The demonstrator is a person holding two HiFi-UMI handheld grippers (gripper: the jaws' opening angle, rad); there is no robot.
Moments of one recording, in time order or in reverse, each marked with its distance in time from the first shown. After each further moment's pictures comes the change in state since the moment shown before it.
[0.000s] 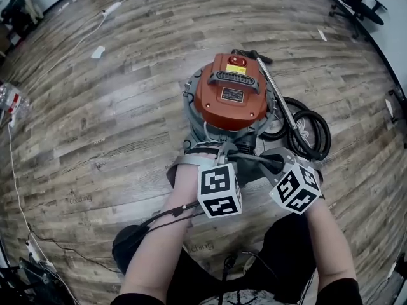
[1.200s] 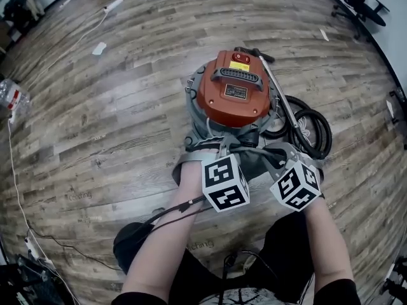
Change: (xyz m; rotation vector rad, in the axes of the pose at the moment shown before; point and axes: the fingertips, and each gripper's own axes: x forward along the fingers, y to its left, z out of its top) left arm 0.005 0.008 -0.001 -0.161 -0.016 0.008; right arm 0.002 -0.014 0.003 -0.002 -0.012 -0.088
